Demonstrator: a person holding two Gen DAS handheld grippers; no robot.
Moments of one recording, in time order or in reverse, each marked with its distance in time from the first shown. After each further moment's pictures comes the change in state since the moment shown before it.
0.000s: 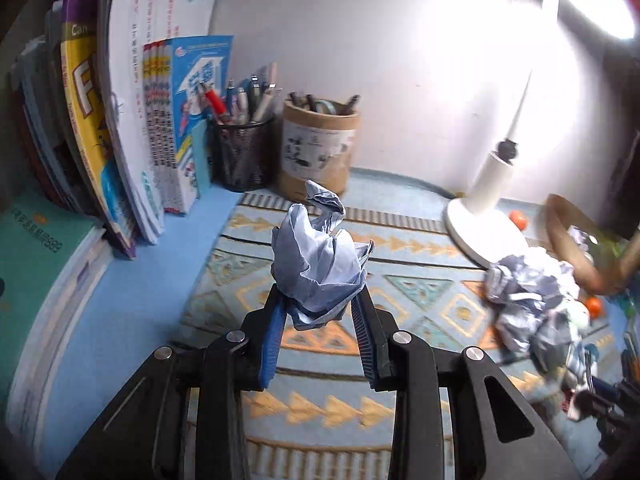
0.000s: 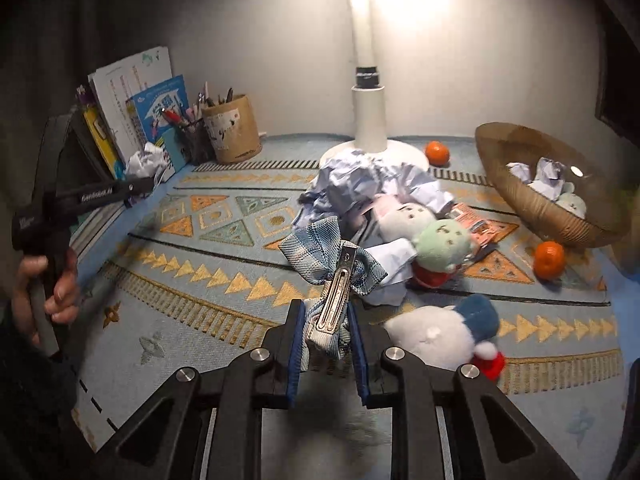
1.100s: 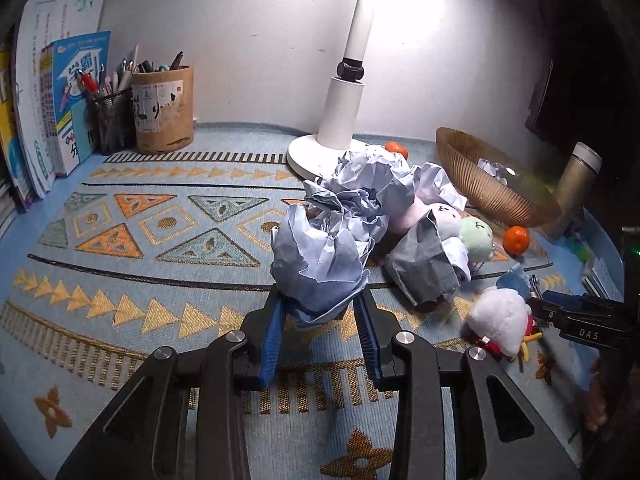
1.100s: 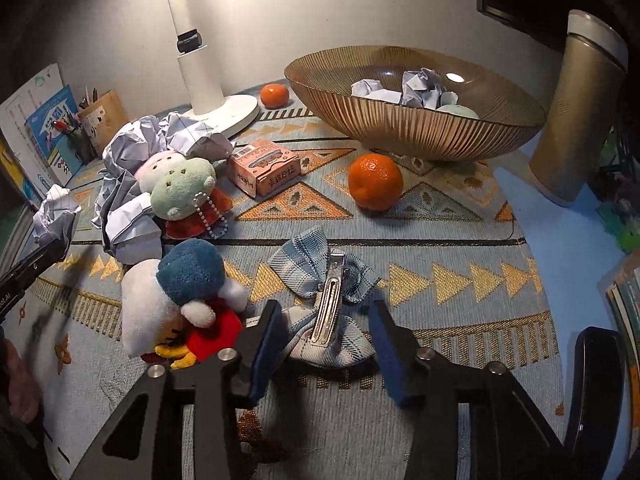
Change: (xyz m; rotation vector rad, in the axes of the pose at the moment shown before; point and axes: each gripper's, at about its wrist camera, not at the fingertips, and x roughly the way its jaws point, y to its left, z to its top) left arm 0.012 -0.140 -0.088 0.085 0.012 -0.166; right arm 0.028 -0.142 -0.037 0.109 0.151 -0.172
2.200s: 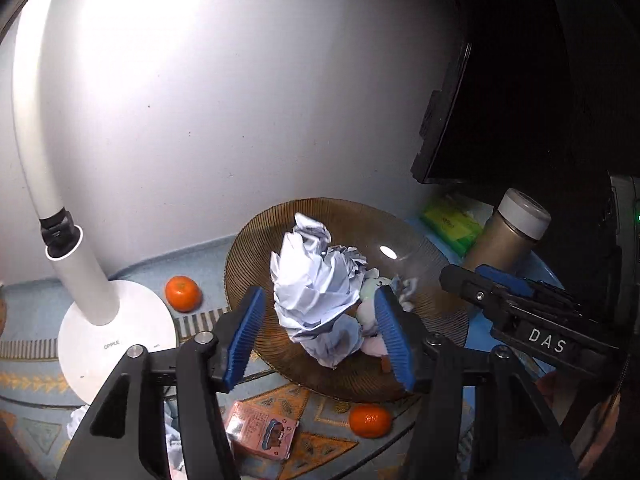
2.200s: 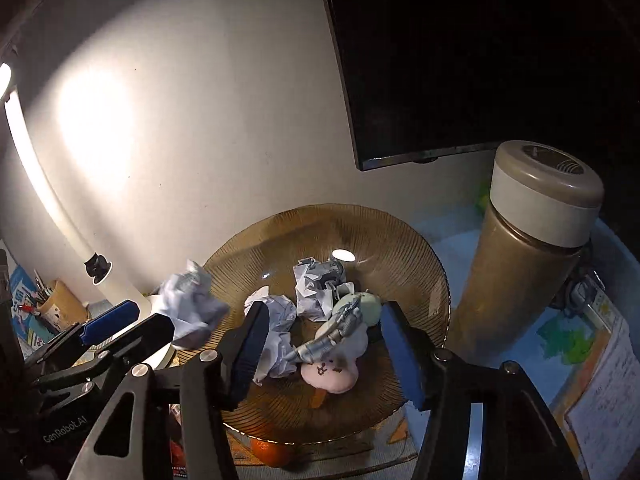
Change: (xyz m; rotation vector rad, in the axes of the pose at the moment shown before) left arm 0.111 -0.206 0.172 0.206 0.032 -0.324; right arm -0.039 -0.111 0.164 0.281 -0.235 -0.088
